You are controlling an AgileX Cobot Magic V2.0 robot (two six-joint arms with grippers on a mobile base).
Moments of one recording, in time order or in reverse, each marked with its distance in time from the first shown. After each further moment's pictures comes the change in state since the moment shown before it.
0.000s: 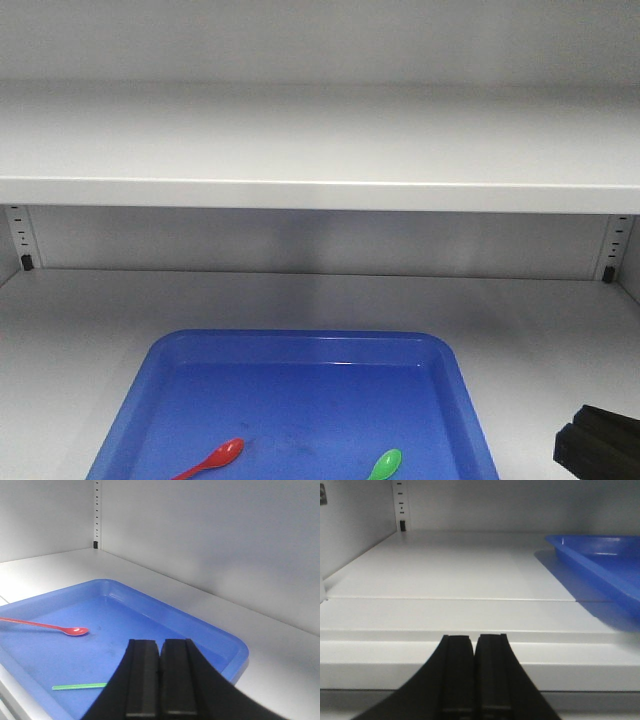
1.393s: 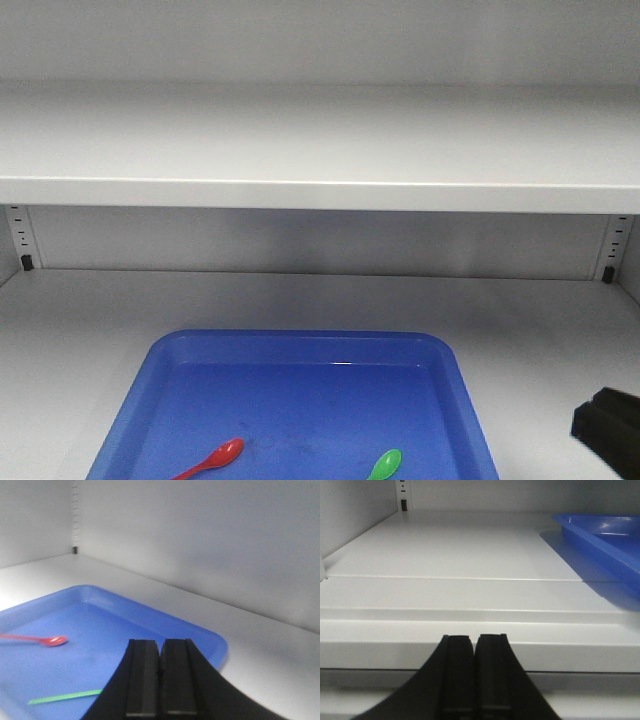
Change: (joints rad) left arm 0.002 0.000 0.000 0.001 0.051 -0.001; right arm 0.000 0.006 0.000 0.001 0.099 0.062
